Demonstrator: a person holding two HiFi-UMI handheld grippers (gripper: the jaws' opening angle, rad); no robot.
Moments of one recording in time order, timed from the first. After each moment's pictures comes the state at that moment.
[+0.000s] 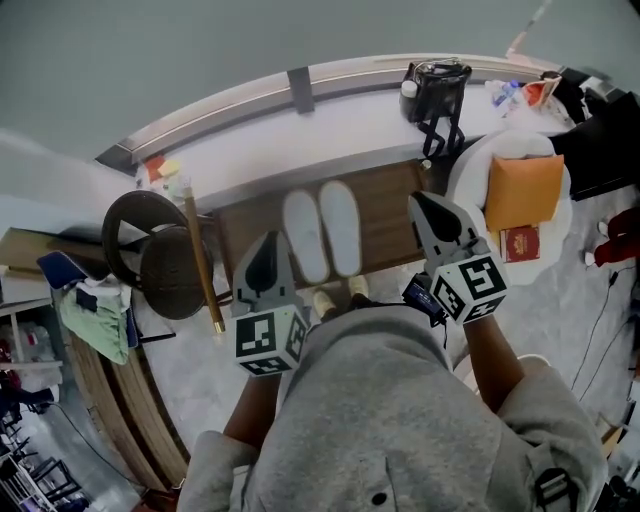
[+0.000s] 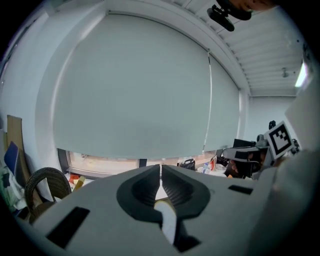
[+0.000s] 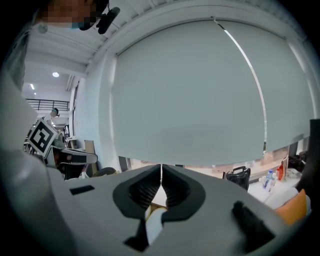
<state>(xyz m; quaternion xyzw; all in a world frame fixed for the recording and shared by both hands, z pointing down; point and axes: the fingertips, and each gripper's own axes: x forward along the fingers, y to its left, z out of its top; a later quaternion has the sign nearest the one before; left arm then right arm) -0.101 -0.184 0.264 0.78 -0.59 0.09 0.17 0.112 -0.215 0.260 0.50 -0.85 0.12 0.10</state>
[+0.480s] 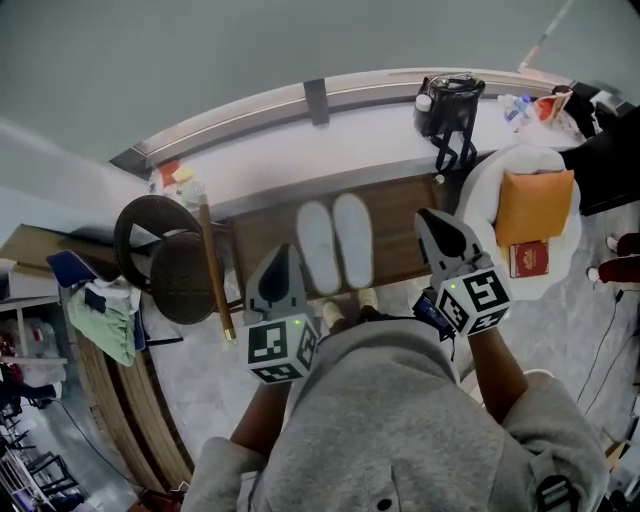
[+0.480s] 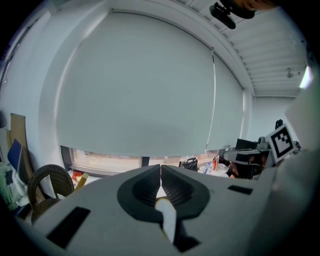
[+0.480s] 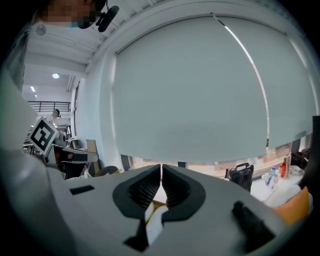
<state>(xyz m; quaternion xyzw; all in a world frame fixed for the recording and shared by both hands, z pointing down) -0.107 -0.183 0.271 0.77 -0.60 0.10 0.18 0.104 -0.215 0.270 0.49 -0.85 0.13 0.11</state>
